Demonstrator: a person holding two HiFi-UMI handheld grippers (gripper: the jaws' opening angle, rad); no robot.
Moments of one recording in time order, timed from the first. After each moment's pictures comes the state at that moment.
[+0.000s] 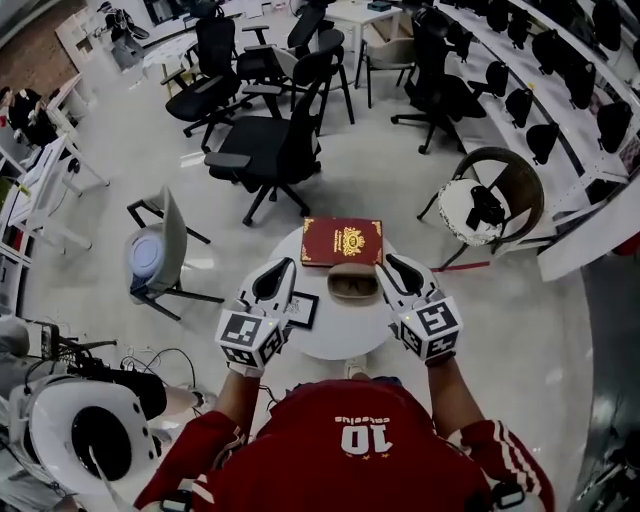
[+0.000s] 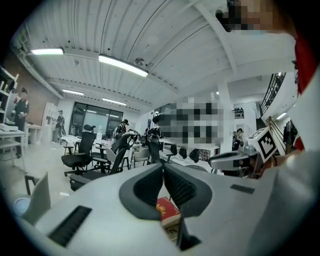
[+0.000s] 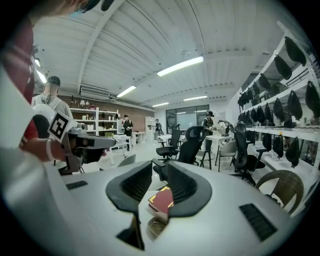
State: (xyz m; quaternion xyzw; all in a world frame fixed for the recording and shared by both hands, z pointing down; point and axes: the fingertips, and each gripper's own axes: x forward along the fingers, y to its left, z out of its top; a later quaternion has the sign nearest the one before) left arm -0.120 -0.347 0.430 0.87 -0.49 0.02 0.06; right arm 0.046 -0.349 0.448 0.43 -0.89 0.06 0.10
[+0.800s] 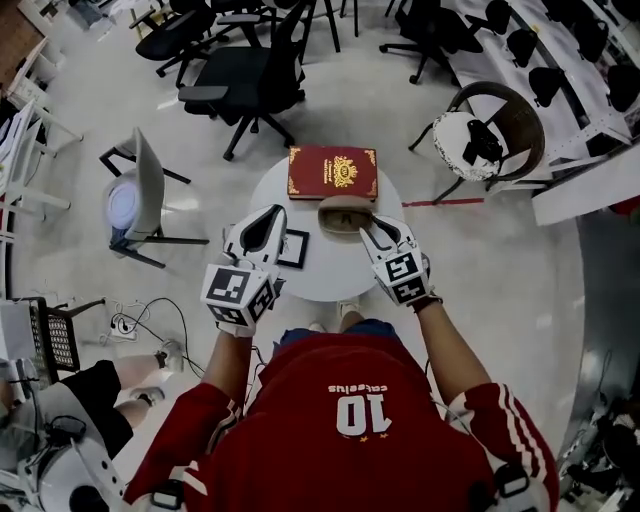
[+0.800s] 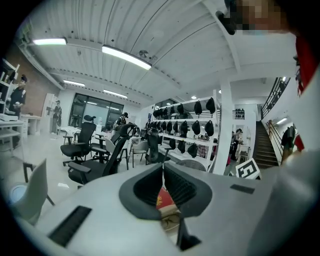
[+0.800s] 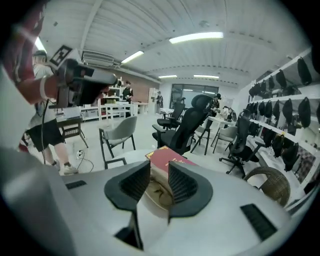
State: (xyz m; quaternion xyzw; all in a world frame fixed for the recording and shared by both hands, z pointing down) left arm -0.123 -0.345 0.476 0.87 -0.47 0.03 0.10; right arm 0.038 -0.345 0.619 0.42 -0.86 0.07 0.28
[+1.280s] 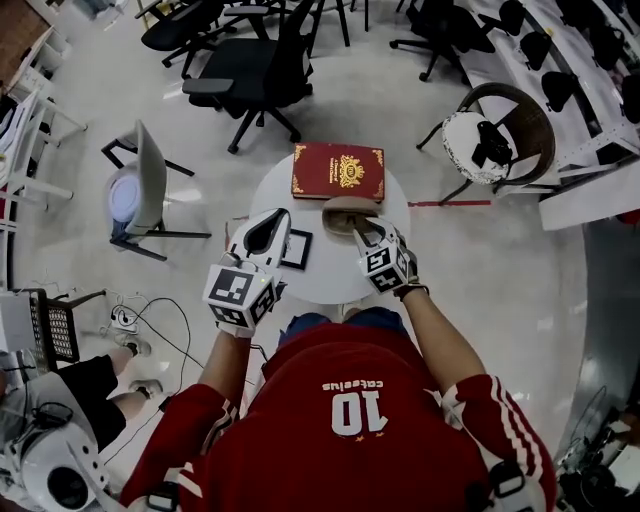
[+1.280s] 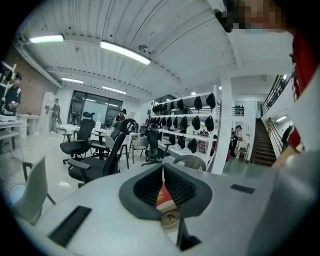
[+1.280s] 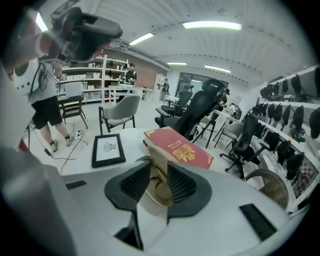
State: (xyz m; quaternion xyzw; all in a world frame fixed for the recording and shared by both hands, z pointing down) left arm -0.123 -0.355 0.500 0.87 -0.47 0.05 0.11; right arm 0.024 -0.375 0.726 0.39 -0.84 0.05 0.37
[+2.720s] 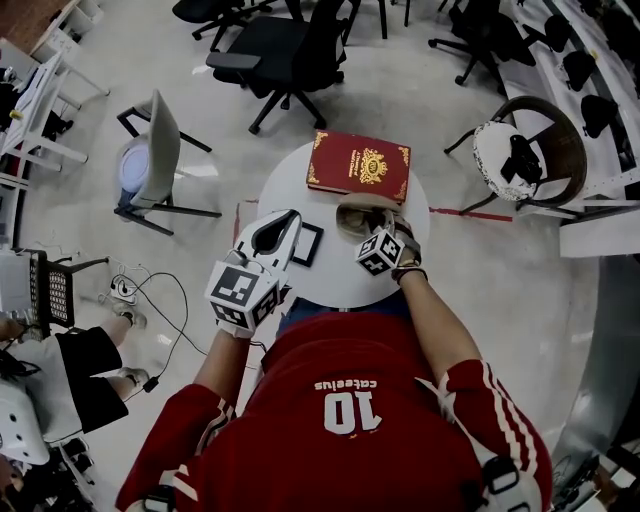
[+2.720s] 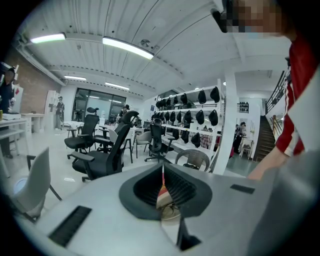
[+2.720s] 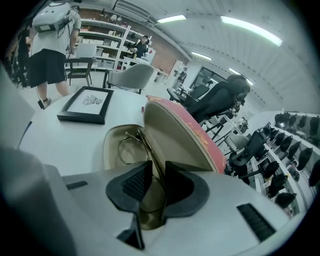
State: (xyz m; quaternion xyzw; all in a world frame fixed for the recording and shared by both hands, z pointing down) left arm -0.120 -0.354 0.551 0.86 -0.49 0.08 0.12; right arm 0.021 -0.432 0.838 0.35 -0.80 -0.07 0.49
